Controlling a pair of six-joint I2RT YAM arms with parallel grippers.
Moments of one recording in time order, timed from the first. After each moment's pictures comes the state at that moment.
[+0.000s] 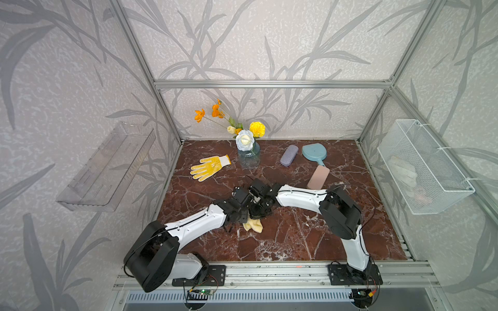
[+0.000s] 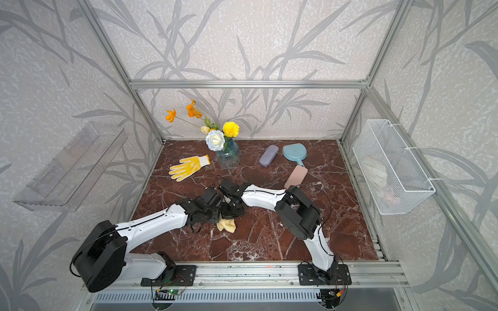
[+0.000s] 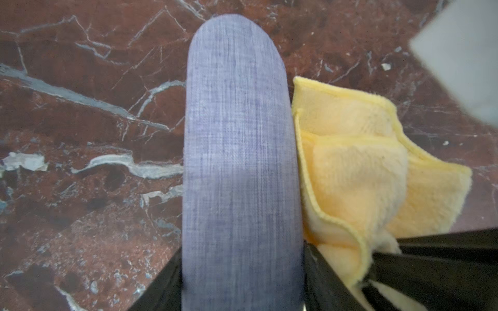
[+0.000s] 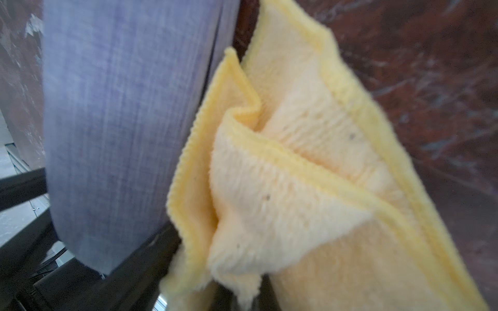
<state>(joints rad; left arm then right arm) -0.64 1.35 0.71 -0.60 -0.22 -0.60 0.95 2.07 1.43 -0.54 -0.33 0.79</state>
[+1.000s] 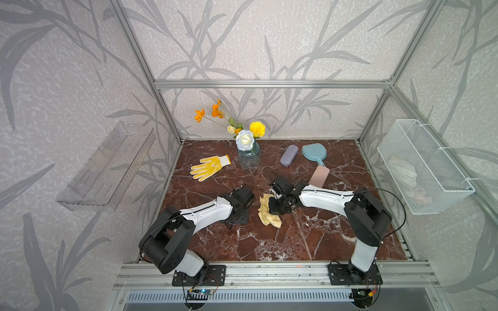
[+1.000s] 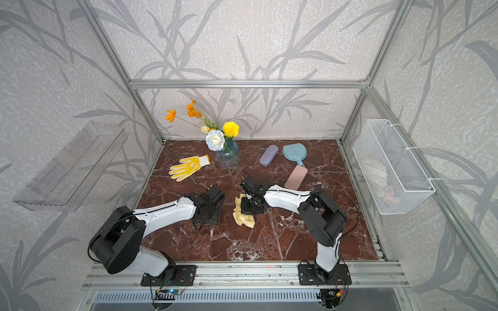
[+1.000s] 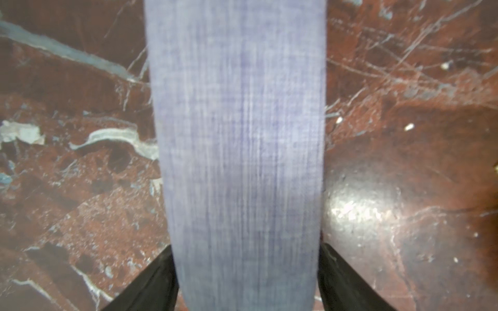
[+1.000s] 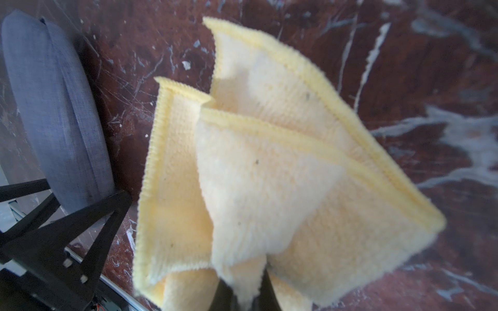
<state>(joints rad) -0.61 1.47 0.76 -0.72 -0.24 -0.60 0.80 1.83 1.16 -0.50 -0.26 0.80</state>
